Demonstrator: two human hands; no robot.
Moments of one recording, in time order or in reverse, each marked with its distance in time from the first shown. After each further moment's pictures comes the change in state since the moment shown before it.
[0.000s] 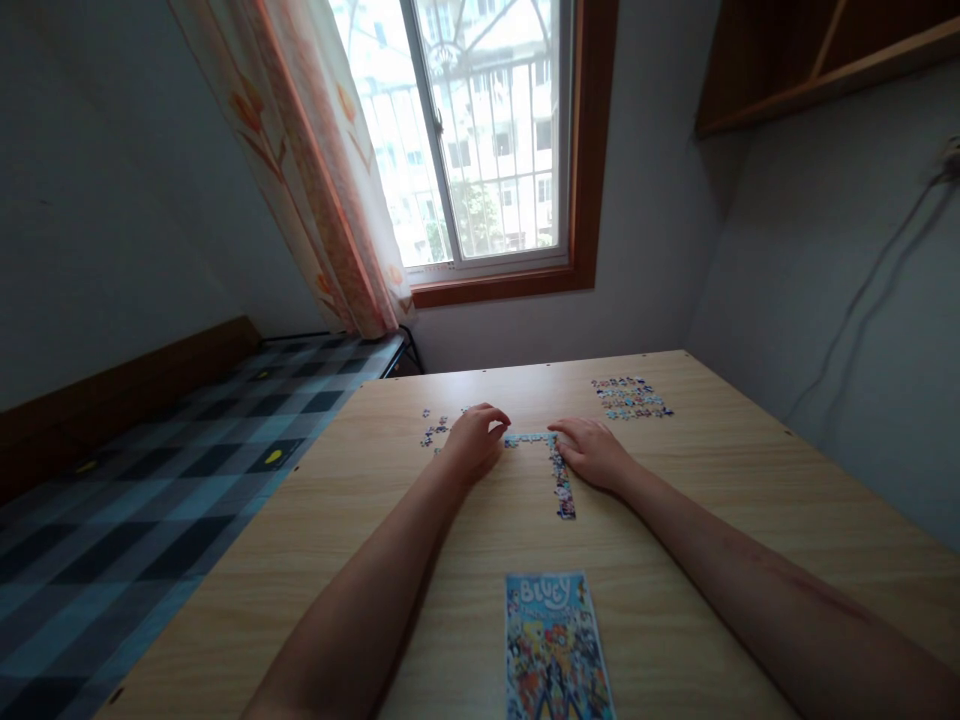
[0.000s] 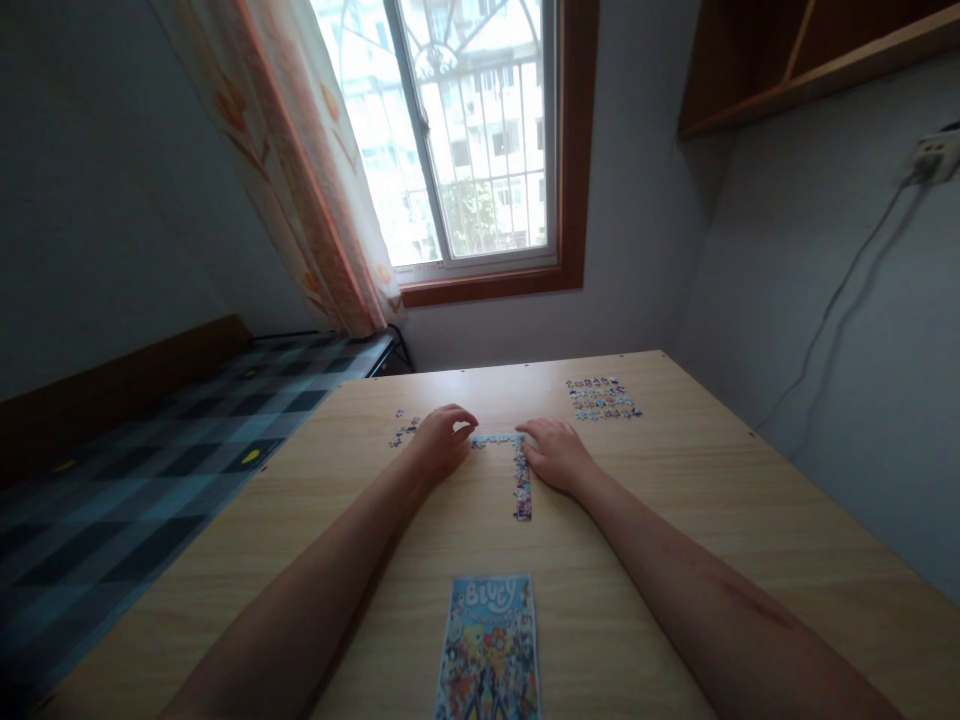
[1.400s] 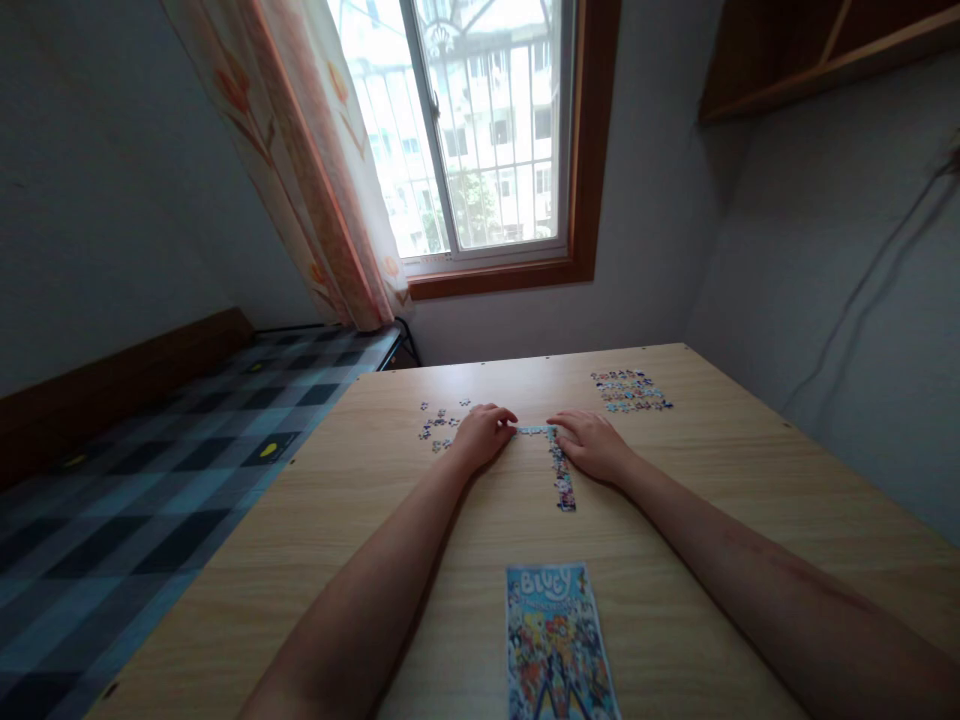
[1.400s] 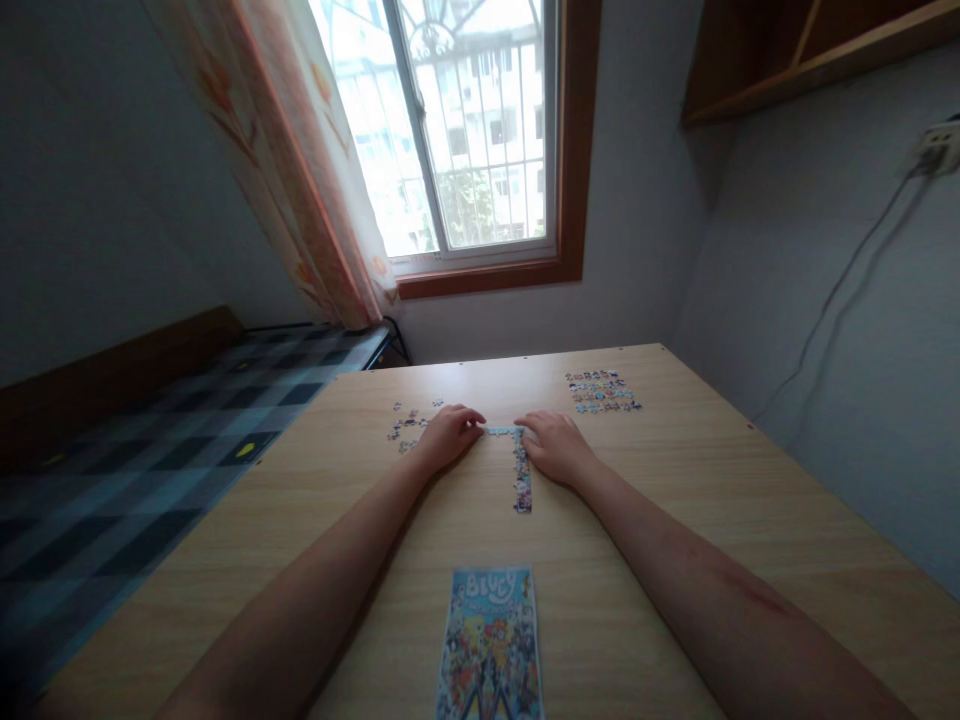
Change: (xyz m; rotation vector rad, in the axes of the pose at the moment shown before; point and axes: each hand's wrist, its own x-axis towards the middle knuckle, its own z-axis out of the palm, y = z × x) left_hand -0.001 -0.001 0.020 0.010 -0.014 0.038; right_hand 0.000 0.000 0.000 -0.022 -0.006 -0.012
